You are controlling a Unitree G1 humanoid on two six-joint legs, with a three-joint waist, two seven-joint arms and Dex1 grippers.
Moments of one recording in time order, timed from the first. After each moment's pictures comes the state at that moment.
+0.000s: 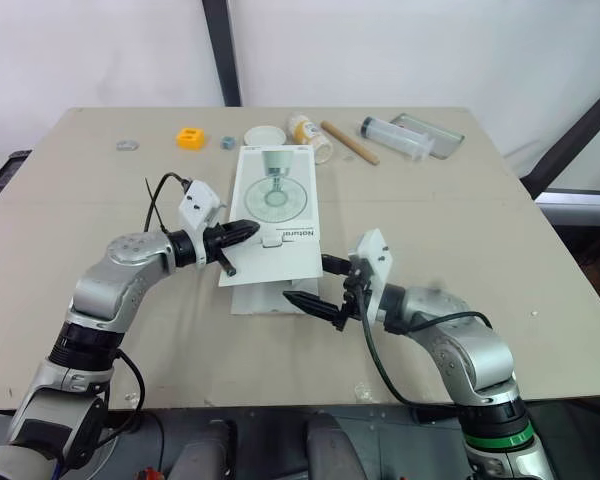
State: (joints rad) left arm -0.62 0.38 -0.10 0.02 -0.25 0.56 -0.71; right arm -0.25 -0.52 0.00 -0.37 0.60 0.64 0.82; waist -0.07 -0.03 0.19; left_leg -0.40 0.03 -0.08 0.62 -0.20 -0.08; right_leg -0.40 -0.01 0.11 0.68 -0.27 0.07
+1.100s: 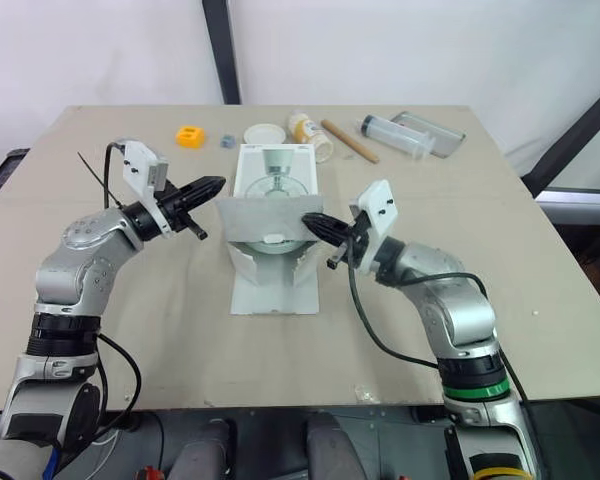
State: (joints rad) left arm -0.66 0.40 0.09 0.07 -0.40 0.44 -0.70; right arm -0.50 -0.44 0.02 -0.13 0.42 0.44 0.70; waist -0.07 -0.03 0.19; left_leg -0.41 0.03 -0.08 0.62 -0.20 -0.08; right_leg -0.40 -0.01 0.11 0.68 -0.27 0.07
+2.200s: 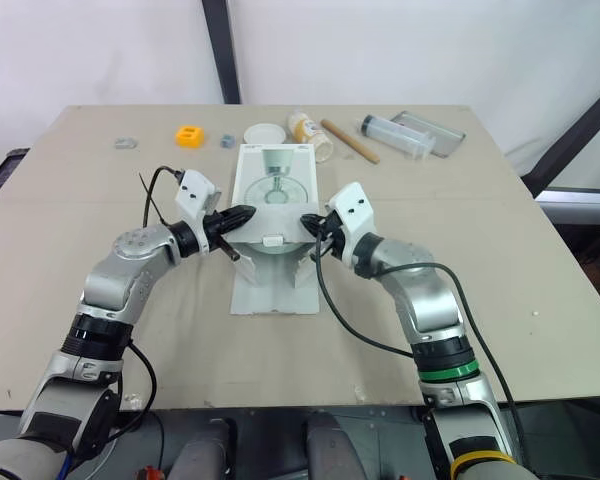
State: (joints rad) left arm -0.66 0.33 -0.08 0.13 -0.26 0.44 -0.63; right arm -0.55 -0.38 0.09 -0.04 0.23 0.46 0.64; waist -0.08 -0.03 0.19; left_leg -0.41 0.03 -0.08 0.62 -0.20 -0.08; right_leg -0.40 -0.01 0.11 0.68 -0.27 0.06
